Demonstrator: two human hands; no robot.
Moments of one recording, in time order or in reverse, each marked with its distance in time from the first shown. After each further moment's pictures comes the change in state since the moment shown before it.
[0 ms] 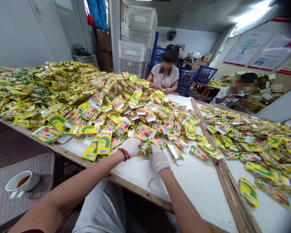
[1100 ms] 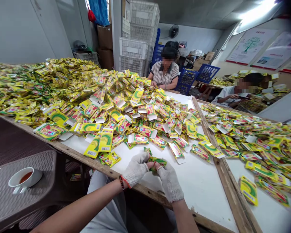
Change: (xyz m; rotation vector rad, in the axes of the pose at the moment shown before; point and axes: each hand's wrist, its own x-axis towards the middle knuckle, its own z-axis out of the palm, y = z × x) left_hand -0.077 0.056 0.017 -1.097 0.050 0.015; right_hand -0.081 -0.005 -0.018 0.955 0.040 0.219
